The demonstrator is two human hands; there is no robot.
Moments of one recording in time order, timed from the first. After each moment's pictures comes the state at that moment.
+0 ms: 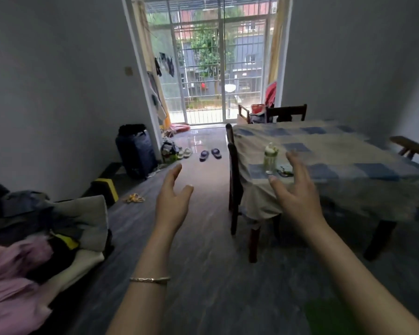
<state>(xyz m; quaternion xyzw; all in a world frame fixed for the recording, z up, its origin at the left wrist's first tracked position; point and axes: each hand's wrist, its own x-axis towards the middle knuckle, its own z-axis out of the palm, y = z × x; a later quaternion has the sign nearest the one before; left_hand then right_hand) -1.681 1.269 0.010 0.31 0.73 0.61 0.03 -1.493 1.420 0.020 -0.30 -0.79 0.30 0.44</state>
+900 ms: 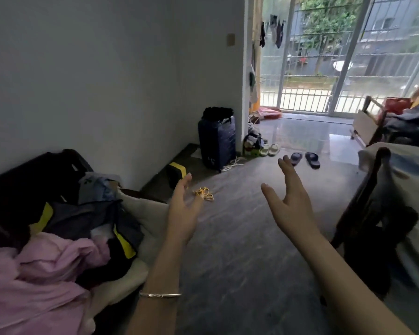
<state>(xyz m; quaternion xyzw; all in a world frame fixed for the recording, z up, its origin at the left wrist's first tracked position) -2.198 1.350 -0.036 0.08 0.72 0.68 0.00 -2.111 1.537 -0.021 -0.13 -0.84 0.42 0.32</state>
